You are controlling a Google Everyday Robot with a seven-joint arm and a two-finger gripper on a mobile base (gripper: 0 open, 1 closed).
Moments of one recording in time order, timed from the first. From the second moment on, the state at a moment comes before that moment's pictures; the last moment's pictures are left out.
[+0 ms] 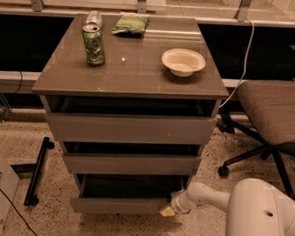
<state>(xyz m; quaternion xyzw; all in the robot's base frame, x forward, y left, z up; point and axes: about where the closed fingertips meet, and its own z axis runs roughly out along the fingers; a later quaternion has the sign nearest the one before) 0.563 -0.138 0.177 -0.46 0.85 0.17 0.19</state>
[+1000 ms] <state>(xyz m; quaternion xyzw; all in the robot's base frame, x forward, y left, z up) 0.562 -0.138 0.178 -0.46 0.85 0.17 0.19</state>
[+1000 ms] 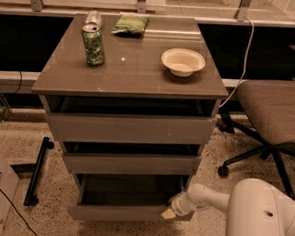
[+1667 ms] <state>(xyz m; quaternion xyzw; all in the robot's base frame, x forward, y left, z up) 0.519 -0.140 0.170 -0.43 0.87 0.19 0.16</state>
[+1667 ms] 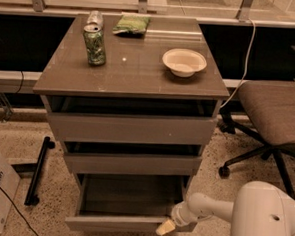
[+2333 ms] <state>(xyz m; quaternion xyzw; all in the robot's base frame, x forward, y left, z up) 0.459 -0.149 0.160 -0.37 0.89 0.21 0.14</state>
